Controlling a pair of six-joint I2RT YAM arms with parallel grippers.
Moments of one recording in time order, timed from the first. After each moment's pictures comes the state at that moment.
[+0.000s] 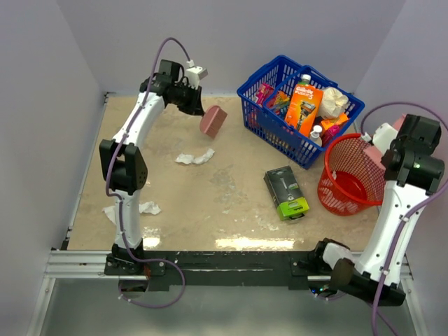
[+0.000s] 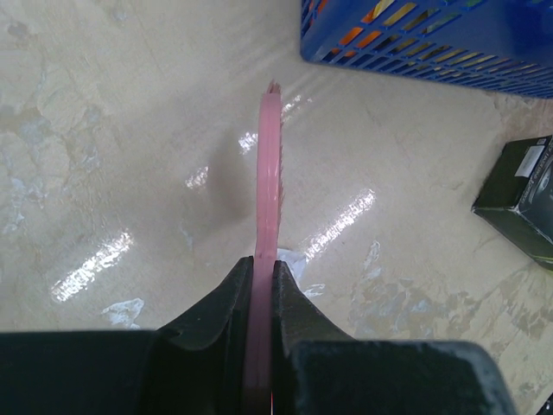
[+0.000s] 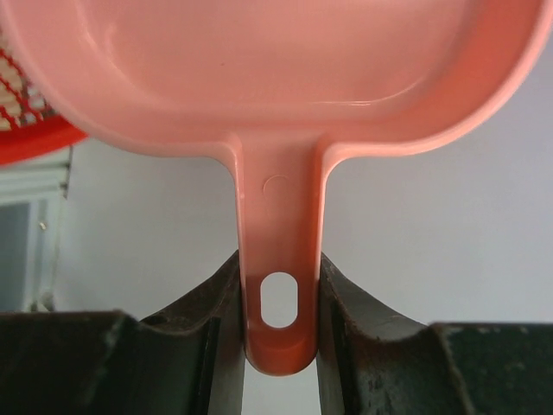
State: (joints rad) left arm -0.24 2.16 2.13 -0.82 0.51 0.12; right arm -0.41 1.04 1.53 -1.29 0.56 -1.21
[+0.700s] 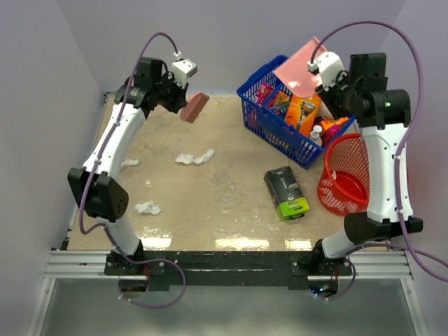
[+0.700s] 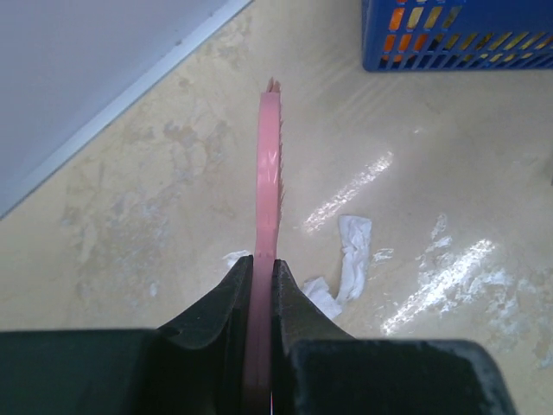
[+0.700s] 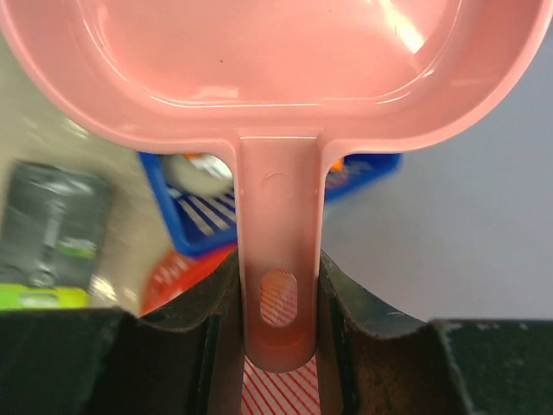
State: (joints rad) left arm -0.24 1.81 1.90 -0.74 0.33 0.32; right arm 0.08 1.52 2.15 -1.30 0.11 -0.64
